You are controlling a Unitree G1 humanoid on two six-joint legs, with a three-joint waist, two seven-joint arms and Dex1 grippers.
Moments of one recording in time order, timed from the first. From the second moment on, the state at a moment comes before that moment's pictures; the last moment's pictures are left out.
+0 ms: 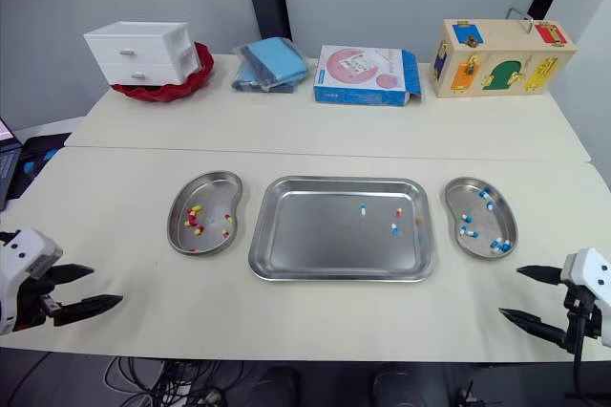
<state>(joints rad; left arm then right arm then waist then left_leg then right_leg) 0.28 1.09 0.55 0.00 -0.33 0.54 -1.15 0.42 -0.98 -0.52 -0.18 0.48 0.25 1.22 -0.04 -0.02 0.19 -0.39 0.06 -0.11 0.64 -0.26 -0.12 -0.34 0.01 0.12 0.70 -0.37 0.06</state>
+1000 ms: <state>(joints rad) 0.52 0.26 0.40 -0.45 -0.54 -0.08 -1.10 -0.12 -0.72 -0.10 -0.65 0.64 0.84 0.61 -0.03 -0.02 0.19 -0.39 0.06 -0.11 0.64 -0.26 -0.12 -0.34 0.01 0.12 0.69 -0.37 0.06</state>
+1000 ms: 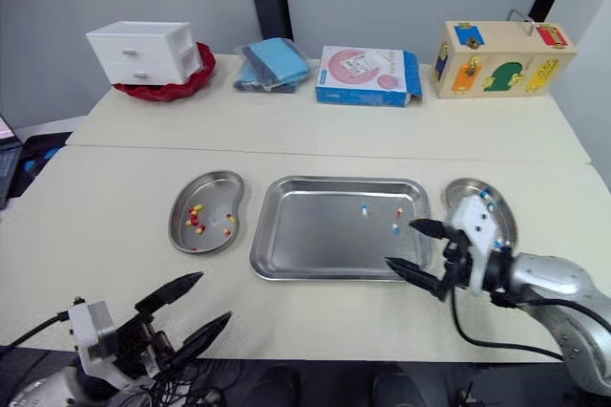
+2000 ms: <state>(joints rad) 0.54 0.28 0.22 -0.48 -0.55 -0.29 -0.96 -0.53 -0.29 0.30 -0.21 0.22 1.03 0.24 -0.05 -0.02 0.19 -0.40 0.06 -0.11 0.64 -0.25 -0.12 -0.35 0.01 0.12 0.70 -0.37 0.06</state>
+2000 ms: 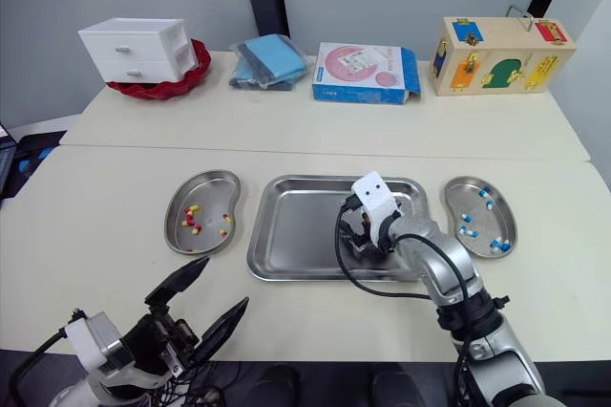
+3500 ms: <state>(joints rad) 0.30 0.43 0.11 -0.30 -0.67 -0.34 -1.25 -0.01 -0.73 -0.37 -0.40 0.37 0.77 0.62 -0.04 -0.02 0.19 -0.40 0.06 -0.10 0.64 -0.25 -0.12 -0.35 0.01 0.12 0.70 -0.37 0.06</state>
